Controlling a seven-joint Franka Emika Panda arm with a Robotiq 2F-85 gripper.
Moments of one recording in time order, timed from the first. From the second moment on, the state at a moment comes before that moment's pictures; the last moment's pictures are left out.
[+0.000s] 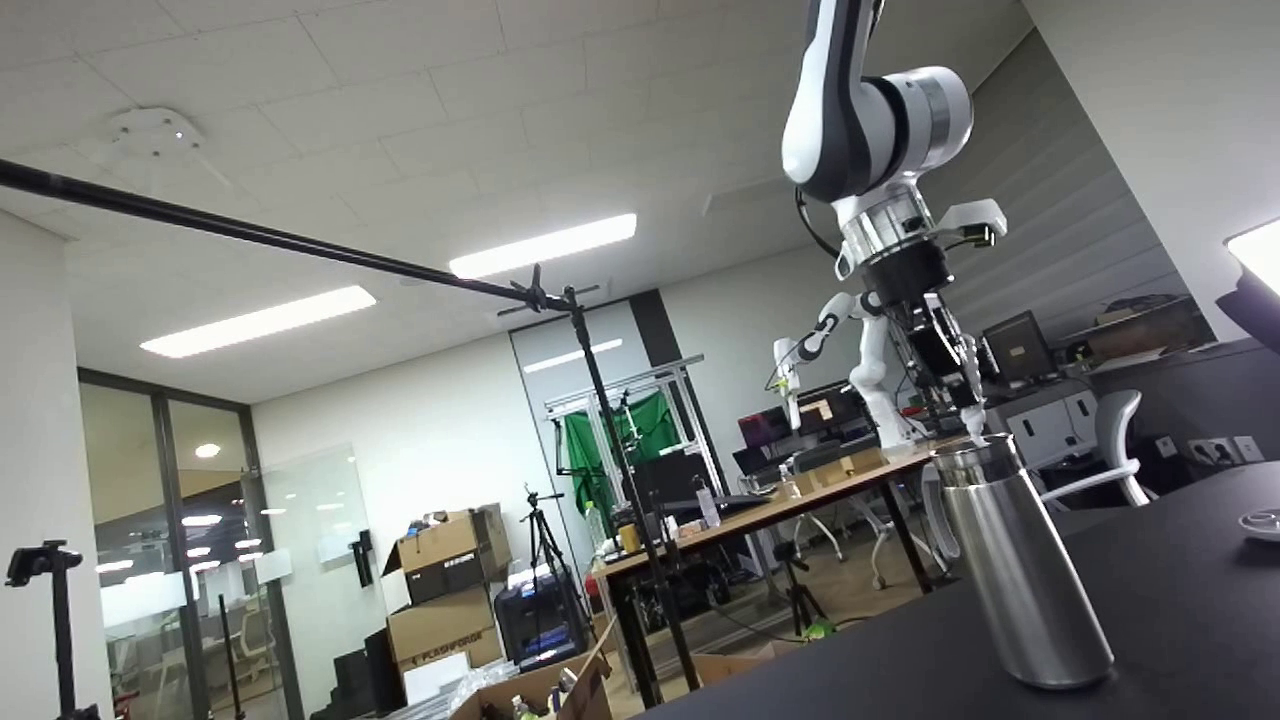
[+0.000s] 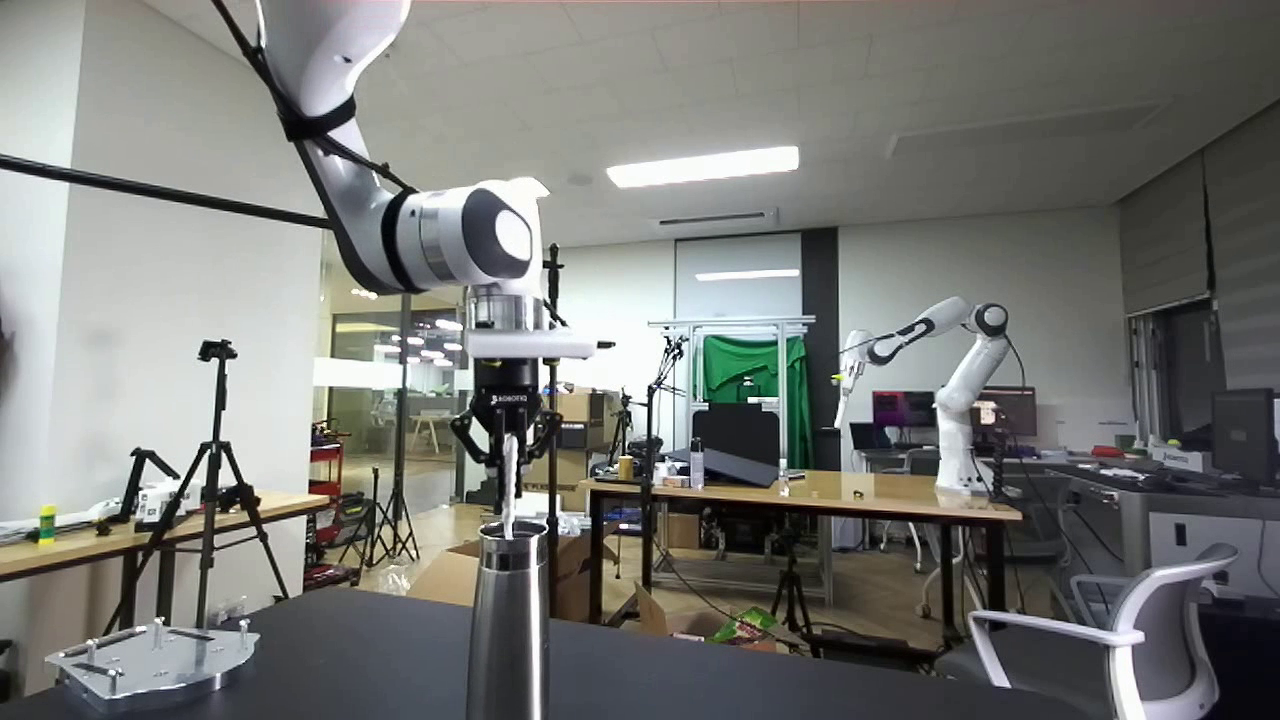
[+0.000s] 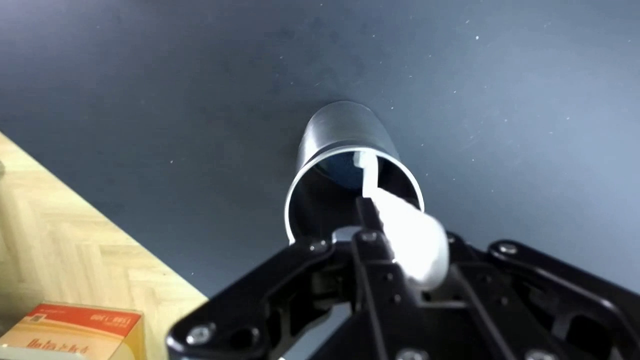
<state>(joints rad) 0.03 0.25 0.10 -2.06 -0.06 2.37 -0.72</state>
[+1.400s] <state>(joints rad) 0.02 -0.08 0.06 -1.93 0.06 2.15 -0.70</state>
